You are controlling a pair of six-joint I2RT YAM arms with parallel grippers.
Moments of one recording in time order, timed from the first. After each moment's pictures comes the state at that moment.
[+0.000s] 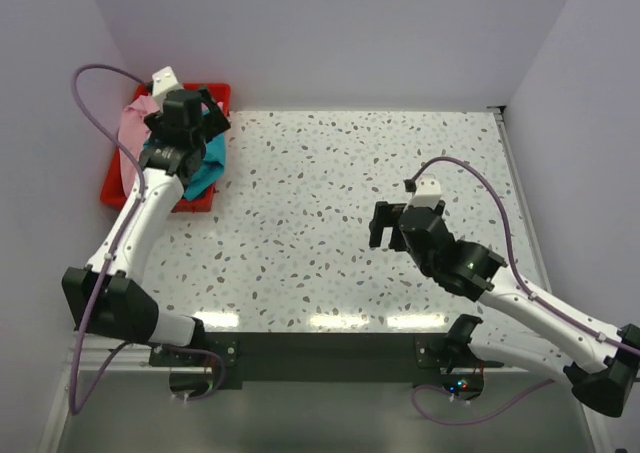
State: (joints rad) left arm -0.21 1.38 1.36 -0.41 -0.45 -0.50; right arm 0.88 0.88 0.83 -0.52 0.60 0.55
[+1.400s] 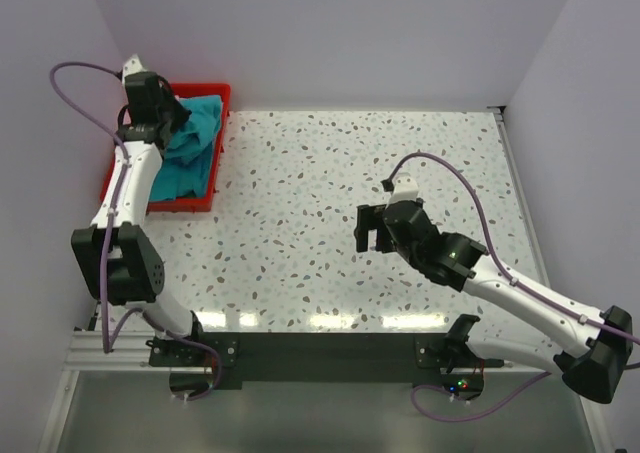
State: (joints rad) left arm 0.10 1.70 1.51 -0.32 -0.08 -0.56; right arm 0.88 1.00 0.85 -0.50 0.43 0.53
